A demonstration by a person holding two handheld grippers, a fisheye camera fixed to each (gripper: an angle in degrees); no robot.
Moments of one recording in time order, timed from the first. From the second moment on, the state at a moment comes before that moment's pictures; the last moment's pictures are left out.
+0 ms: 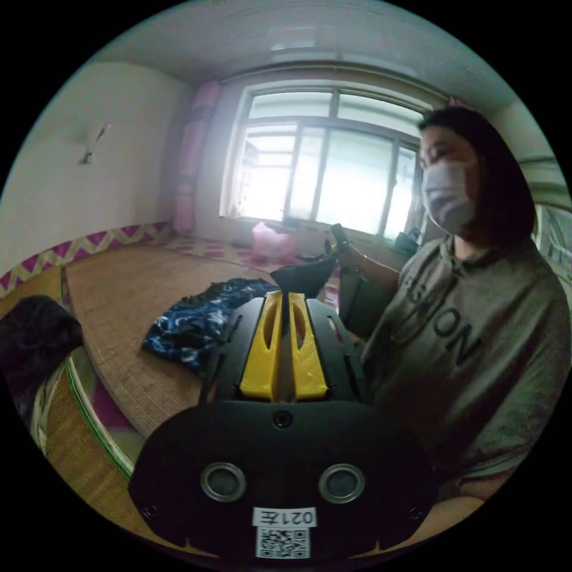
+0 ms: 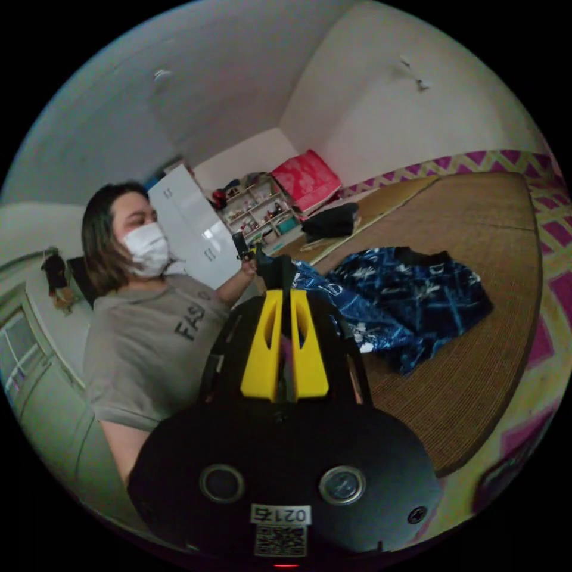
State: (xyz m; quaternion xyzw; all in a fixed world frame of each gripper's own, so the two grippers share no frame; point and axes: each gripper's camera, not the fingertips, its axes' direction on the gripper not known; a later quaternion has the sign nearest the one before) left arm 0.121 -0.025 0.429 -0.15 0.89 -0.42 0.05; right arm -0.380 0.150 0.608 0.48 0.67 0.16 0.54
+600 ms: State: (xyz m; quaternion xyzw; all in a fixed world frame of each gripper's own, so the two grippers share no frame) left arm -0.028 0.016 0.319 -0.27 0.91 -0.31 -0.03; right arm -0.215 0.128 0.728 0.42 0.63 0.31 0.58
